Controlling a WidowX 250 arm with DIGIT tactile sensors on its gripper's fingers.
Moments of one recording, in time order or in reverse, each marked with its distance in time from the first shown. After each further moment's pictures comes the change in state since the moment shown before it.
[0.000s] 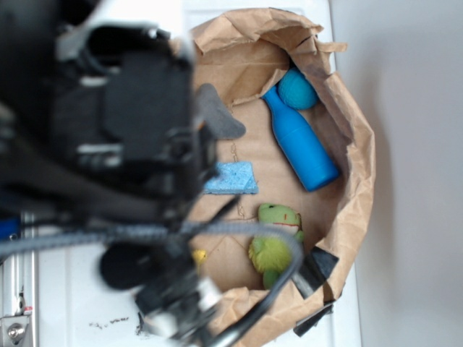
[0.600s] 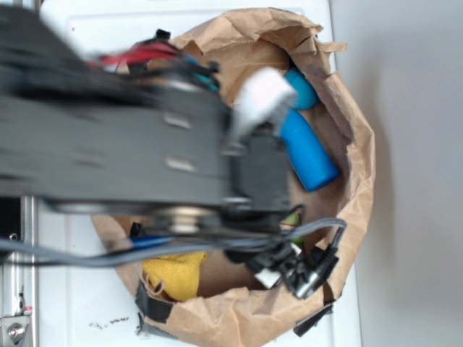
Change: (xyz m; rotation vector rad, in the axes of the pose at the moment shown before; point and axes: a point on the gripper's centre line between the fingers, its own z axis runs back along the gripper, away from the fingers) arm 0.043 0.000 -0.081 0.096 -0.086 0.171
